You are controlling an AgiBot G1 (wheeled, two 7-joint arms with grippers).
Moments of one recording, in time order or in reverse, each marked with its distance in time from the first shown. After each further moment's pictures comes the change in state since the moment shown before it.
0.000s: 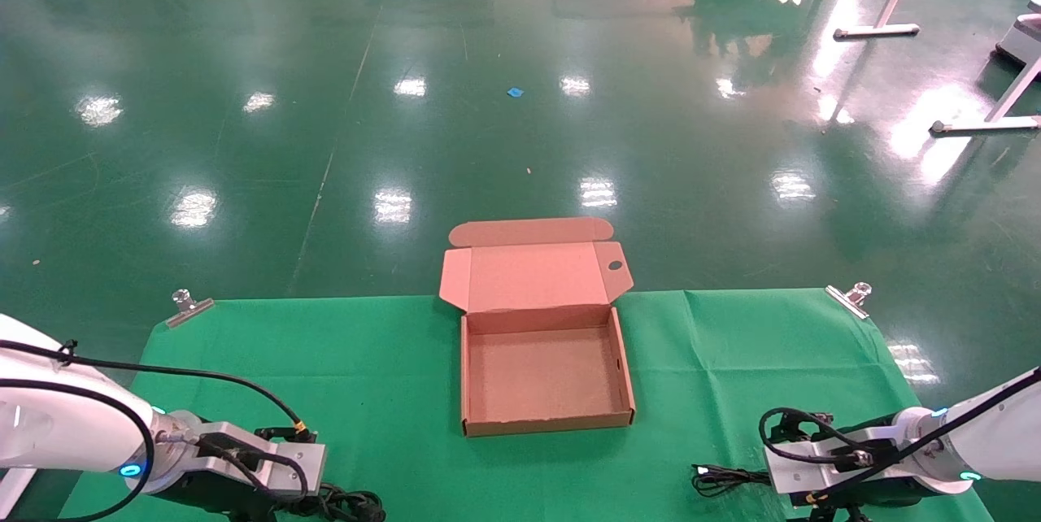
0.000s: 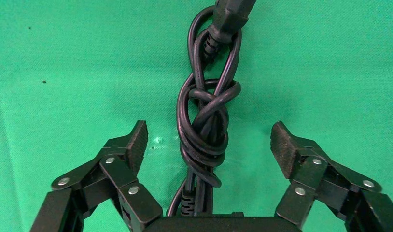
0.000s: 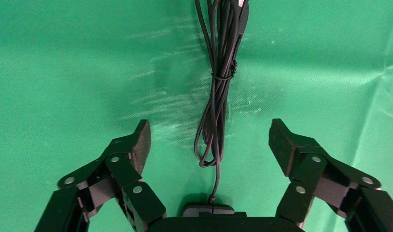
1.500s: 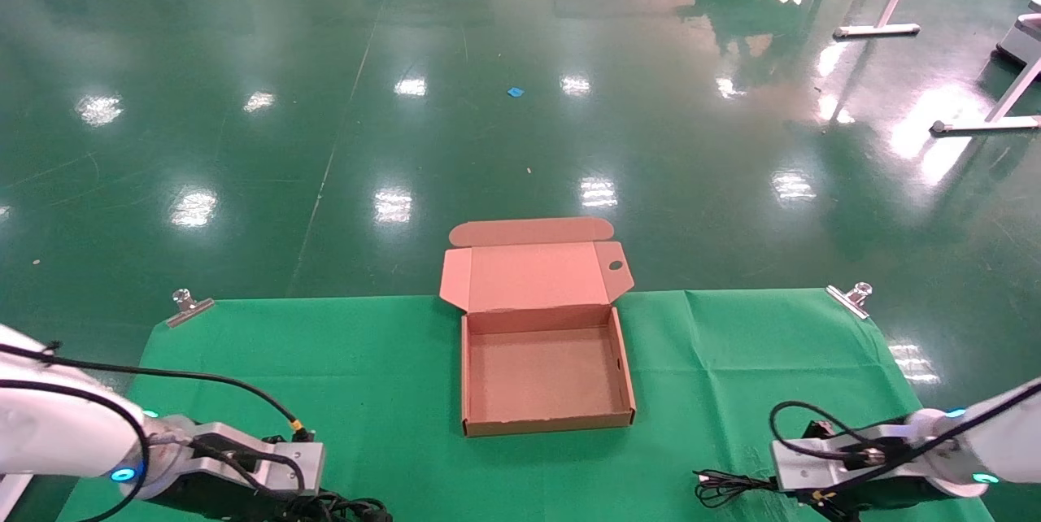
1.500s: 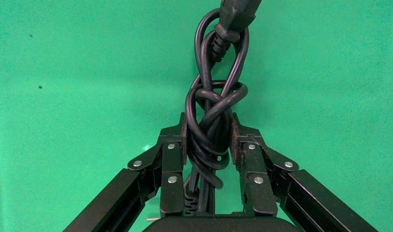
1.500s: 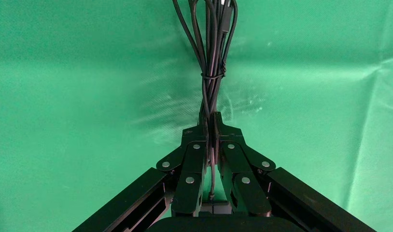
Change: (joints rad) left arm -0.002 -0.044 -0.056 0.022 -0.079 0.115 -0.025; right arm 0.027 0.064 0.033 -0.017 0.047 -0.096 0.012
